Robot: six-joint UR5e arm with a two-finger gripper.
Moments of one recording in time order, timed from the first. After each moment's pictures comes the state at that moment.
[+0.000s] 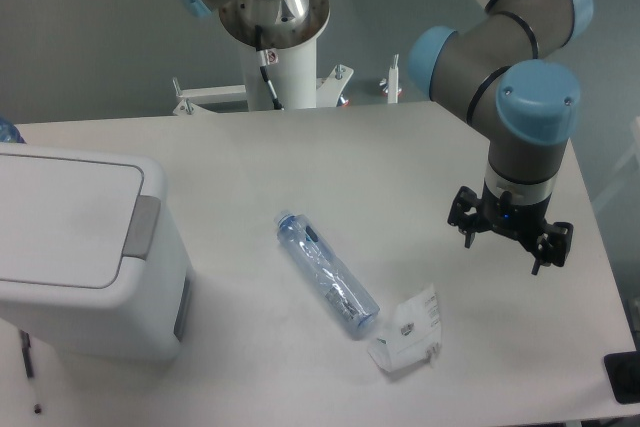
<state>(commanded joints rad) 2.64 -2.05 -1.36 -1.09 1.57 1.19</state>
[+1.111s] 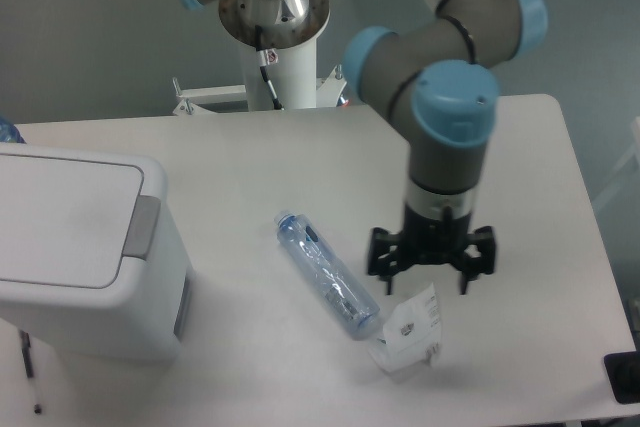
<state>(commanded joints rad) 2.43 -1.95 -1.37 -1.05 1.38 0.37</state>
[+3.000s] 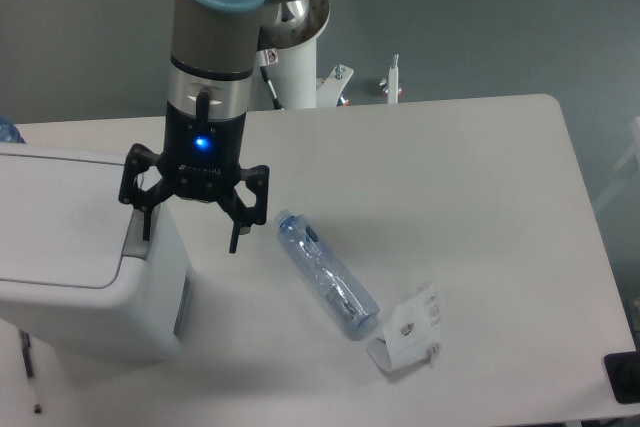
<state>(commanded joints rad) 2.22 -1.74 -1.55 -0.94 1.25 0.21</state>
